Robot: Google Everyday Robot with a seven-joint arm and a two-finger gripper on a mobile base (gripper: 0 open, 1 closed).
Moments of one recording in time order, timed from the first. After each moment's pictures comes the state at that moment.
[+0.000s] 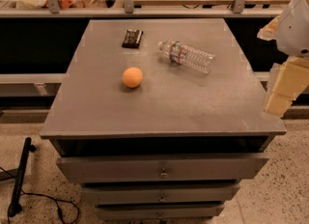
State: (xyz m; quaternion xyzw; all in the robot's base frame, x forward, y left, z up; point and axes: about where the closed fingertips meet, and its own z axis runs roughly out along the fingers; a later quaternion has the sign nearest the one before) arm 0.438 -0.216 0.978 -0.60 0.78 -0.04 0.16
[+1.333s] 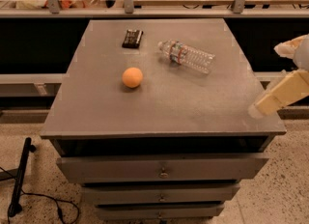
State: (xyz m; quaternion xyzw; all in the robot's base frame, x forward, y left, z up) arm 0.453 -0.235 0.954 -0.46 0.83 0.08 0.30
